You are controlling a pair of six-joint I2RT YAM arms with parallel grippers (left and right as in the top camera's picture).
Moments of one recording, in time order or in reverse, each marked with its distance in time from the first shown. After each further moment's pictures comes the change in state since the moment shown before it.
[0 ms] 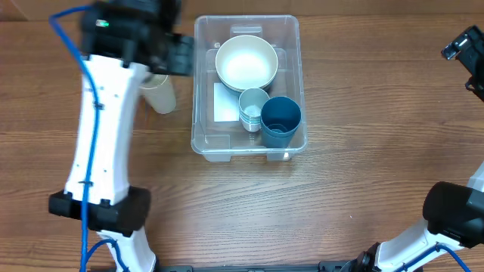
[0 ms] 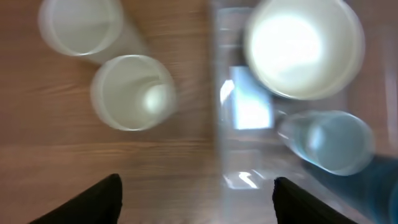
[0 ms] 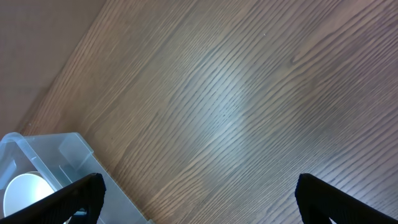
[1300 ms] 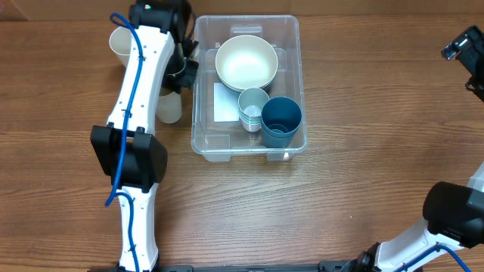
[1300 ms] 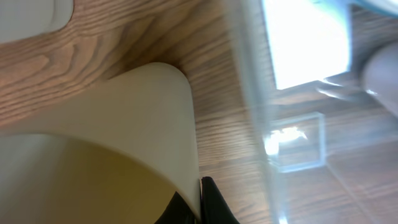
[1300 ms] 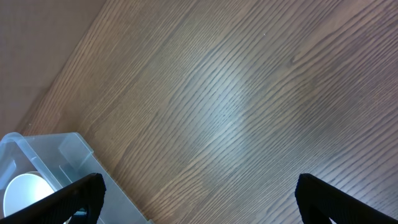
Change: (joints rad) left arm 0.028 0.375 -0.009 -0.064 0.049 0.266; right arm 0.000 0.000 0.000 0.000 0.000 0.001
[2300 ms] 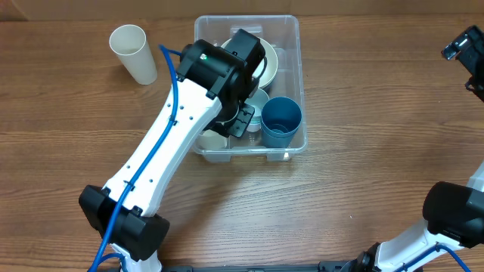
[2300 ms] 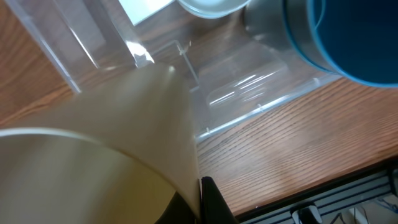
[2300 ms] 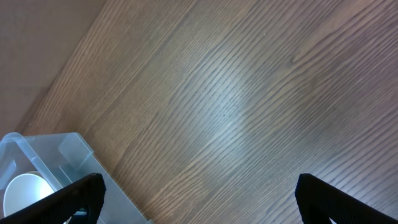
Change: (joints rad) left arm -0.378 -0.447 -0.403 0.036 0.041 -0.193; right arm 0.000 0.000 0.000 0.000 0.001 0.000
